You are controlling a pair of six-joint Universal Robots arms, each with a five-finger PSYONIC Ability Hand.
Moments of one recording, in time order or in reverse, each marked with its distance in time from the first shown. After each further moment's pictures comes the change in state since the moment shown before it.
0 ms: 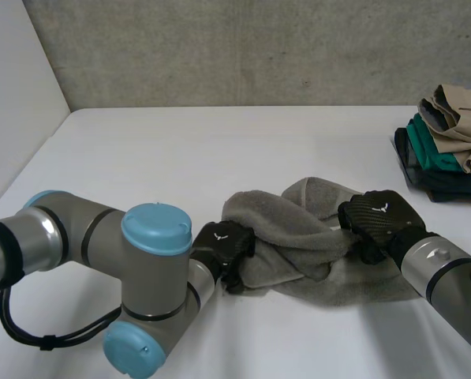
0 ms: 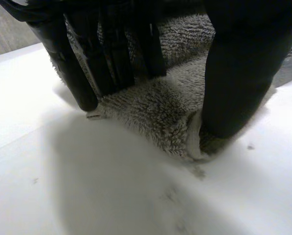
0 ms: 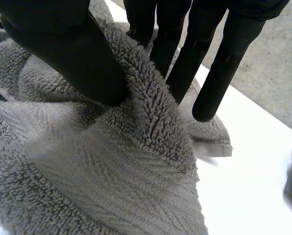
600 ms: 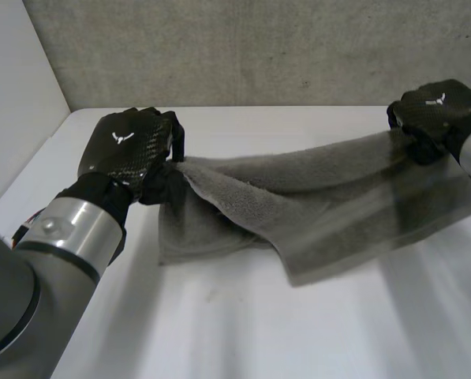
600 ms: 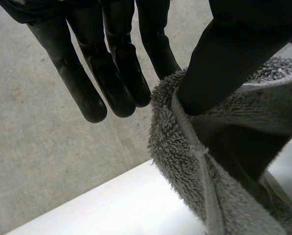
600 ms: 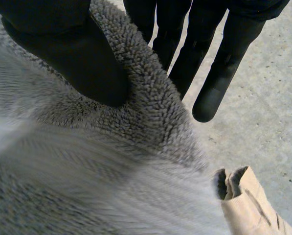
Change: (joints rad) left arm 0.108 0.703 -0.318 0.100 -0.092 0.047; right arm -0.104 0.028 -0.541 0.333 -0.003 -0.187; left_hand 0.441 0.503 0.508 0.515 0.462; right_hand 0.014 0.003 0.008 0.001 0.002
